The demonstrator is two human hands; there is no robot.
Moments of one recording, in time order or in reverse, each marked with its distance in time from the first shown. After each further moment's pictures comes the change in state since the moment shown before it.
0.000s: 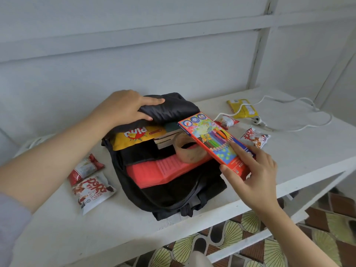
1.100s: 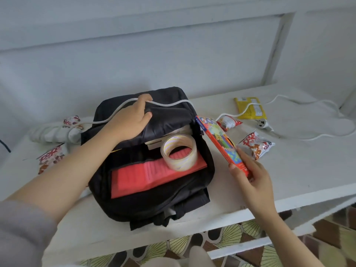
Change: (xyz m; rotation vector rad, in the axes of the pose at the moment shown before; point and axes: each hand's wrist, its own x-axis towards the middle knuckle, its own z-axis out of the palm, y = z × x) left_hand 0.012 0.046 0.054 -0.264 0.035 -0.357; right_hand 0.031 0.071 0.006 0.506 -0.179 0.262
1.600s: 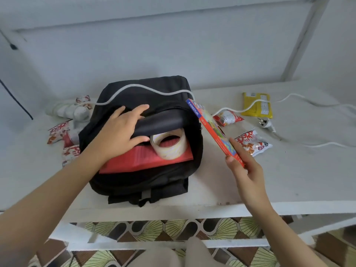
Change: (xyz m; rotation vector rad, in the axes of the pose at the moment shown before) left_hand -0.078 0.047 0.014 0.119 0.073 0.039; right_hand 0.026 0.001 -0.036 0.292 -0.270 -0.019
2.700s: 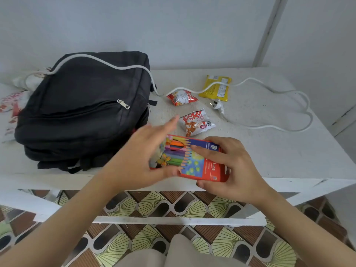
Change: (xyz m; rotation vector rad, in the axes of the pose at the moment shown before) left_hand -0.014 0.237 0.028 -0.444 -0.095 0.075; right_hand 0.002 0.007 -0.154 -0.699 -0.457 -0.552
